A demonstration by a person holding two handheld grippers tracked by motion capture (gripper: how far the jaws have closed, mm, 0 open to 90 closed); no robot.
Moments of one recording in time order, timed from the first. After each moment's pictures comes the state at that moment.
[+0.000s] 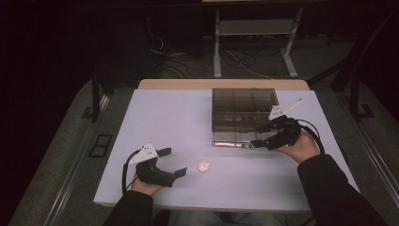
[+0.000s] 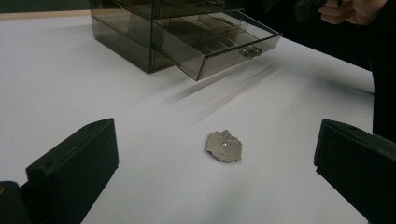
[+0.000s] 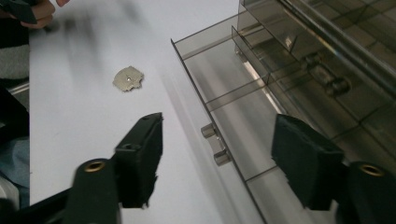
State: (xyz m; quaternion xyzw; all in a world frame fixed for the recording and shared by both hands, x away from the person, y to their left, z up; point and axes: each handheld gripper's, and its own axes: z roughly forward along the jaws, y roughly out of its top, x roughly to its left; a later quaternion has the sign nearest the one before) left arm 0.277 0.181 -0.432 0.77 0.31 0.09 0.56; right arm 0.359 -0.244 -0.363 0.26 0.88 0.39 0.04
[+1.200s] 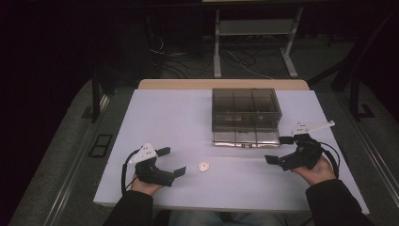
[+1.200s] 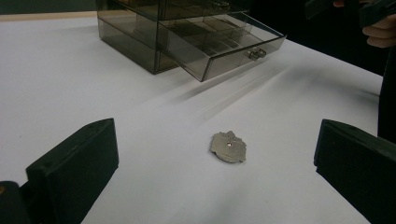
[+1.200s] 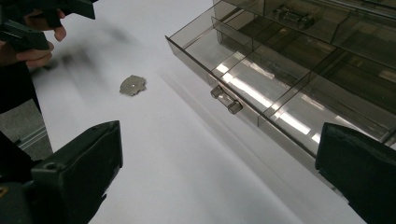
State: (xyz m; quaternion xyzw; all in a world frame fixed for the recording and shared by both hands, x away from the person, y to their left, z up) left arm 0.278 0.183 -0.432 0.76 0.31 0.10 0.56; right arm 0.294 -0.279 -0.372 0.37 0.82 0.44 0.06
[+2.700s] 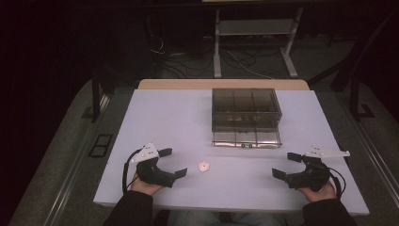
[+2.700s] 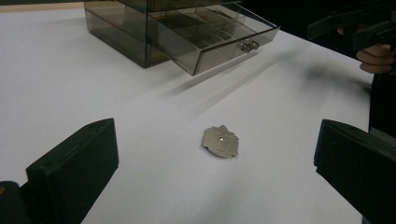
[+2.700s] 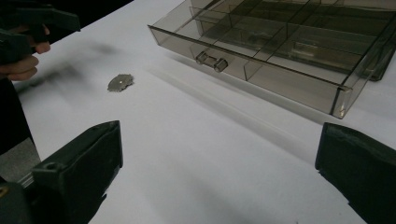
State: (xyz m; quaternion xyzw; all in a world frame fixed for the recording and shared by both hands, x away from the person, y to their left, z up) left arm 0.278 0.179 -0.427 0.78 0.30 0.08 0.54; right arm 0.252 -0.303 -0.423 0.42 0.75 0.50 0.09
